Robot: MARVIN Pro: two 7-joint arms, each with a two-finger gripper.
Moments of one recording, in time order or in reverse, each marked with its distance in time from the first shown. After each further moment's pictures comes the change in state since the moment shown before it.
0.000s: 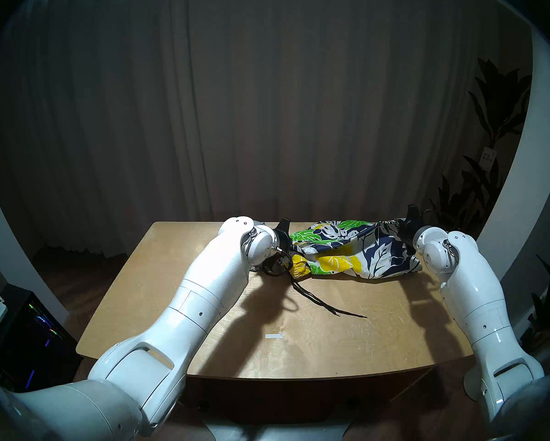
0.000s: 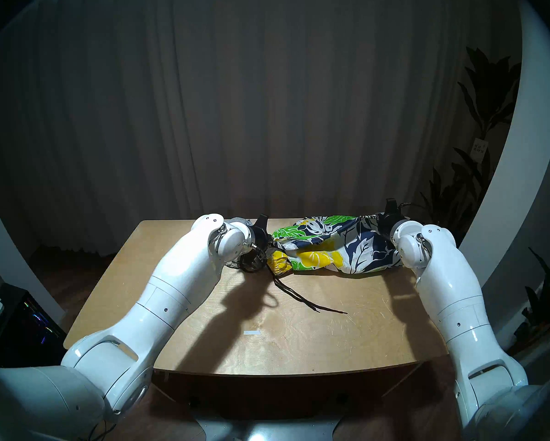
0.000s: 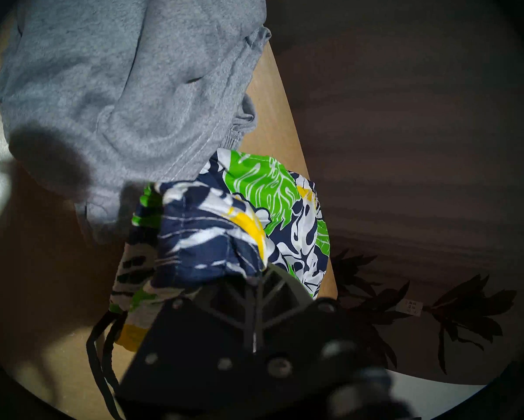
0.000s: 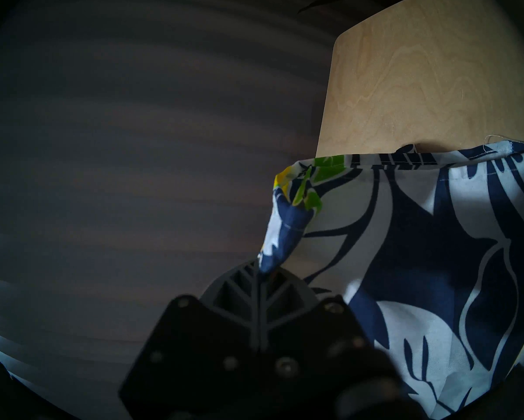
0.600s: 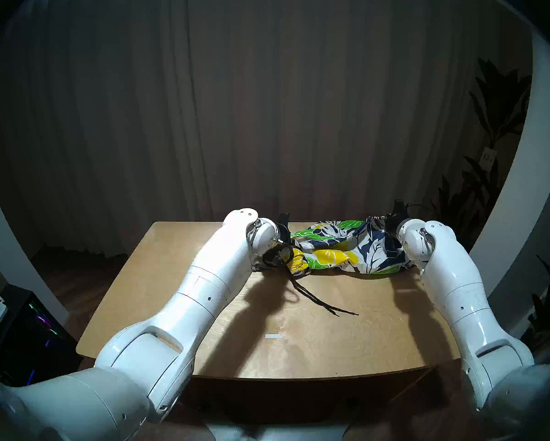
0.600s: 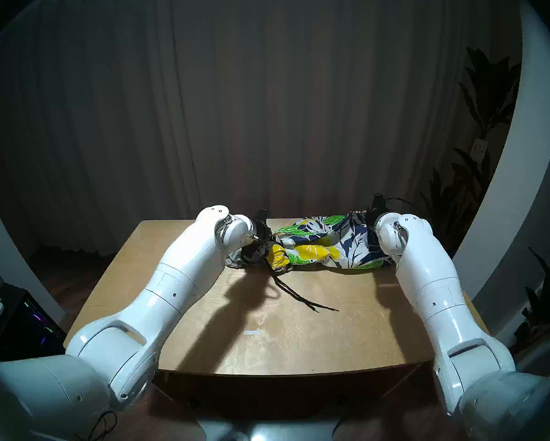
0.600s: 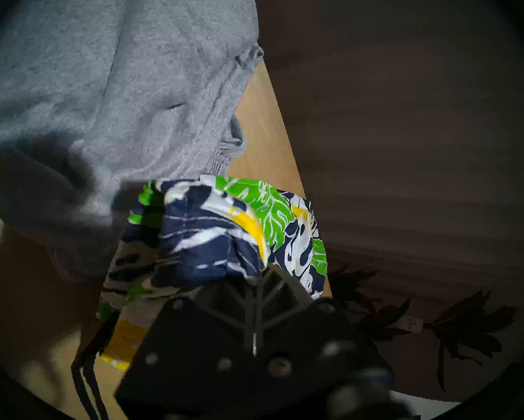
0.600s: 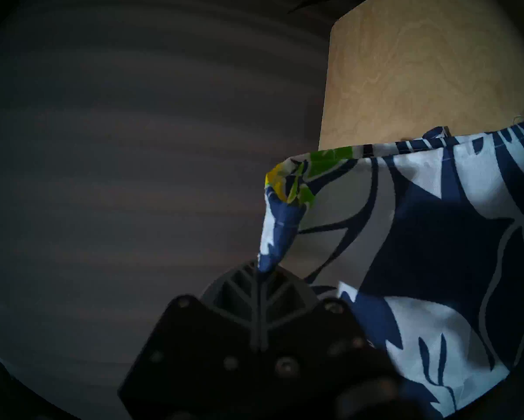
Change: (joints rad) left arm -0.084 -0.045 -0.013 0.130 0.027 -0.015 -0.018; right arm 0.165 -0.091 -0.079 0.182 -0.065 -0.074 -0.005
